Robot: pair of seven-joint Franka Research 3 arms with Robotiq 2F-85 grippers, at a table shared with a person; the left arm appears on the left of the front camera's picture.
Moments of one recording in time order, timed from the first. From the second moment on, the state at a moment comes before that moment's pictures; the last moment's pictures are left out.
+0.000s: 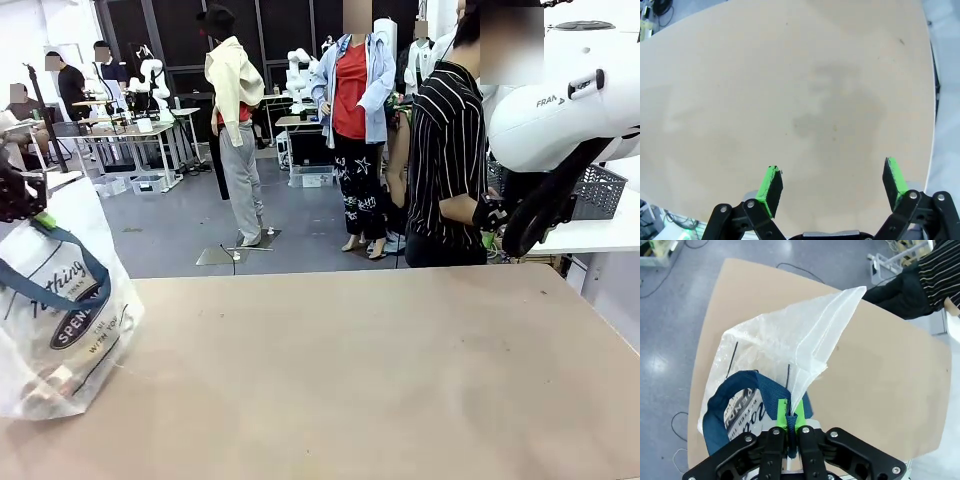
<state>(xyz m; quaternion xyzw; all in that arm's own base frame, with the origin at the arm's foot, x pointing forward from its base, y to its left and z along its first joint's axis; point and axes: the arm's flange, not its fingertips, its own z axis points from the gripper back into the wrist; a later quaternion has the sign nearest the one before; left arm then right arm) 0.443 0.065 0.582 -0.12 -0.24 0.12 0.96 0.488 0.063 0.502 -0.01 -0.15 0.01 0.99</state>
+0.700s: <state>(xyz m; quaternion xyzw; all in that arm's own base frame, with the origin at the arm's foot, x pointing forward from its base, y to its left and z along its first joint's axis) 0.420 -0.011 0.657 -0.12 -0.36 0.05 0.92 0.488 0.064 0.502 -0.01 -0.15 0.01 0.99</state>
